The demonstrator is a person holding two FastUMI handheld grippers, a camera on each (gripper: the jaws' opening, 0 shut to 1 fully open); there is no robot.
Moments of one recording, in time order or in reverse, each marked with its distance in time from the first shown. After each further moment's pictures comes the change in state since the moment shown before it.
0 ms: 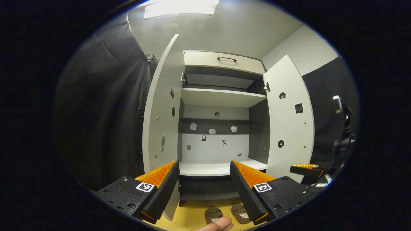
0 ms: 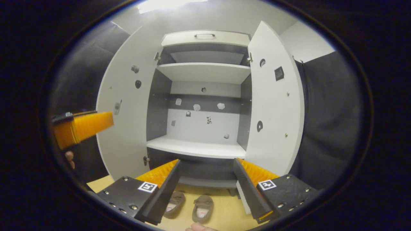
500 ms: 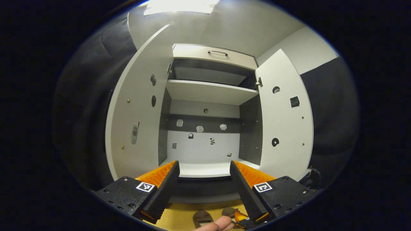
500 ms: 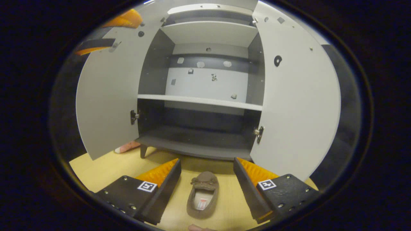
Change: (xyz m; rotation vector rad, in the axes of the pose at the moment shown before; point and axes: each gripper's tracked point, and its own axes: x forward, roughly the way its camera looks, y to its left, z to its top) left arm 0.046 -0.043 -0.022 -0.049 -0.036 -0.111; right arm 0.055 0.025 -0.199 0.017 0.228 0.046
